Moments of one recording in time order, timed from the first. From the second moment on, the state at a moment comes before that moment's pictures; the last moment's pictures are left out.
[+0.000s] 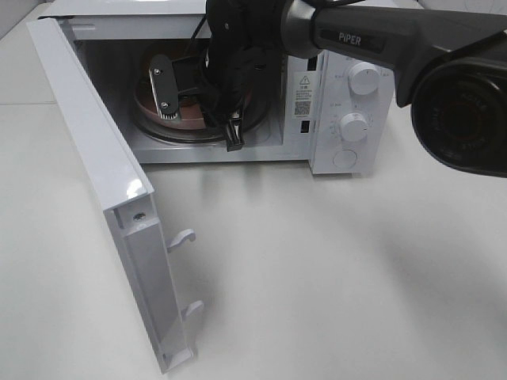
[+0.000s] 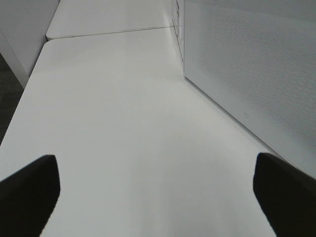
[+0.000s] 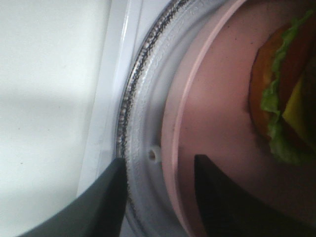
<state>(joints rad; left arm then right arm) -0.02 -0.01 -0.50 -0.06 1.04 0.12 0.62 2.46 -2.18 -0.15 0.77 -1.14</state>
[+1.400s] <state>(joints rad) -0.02 -0.01 -0.50 -0.06 1.04 0.12 0.62 2.31 -2.01 -0.11 0.97 -1.11</state>
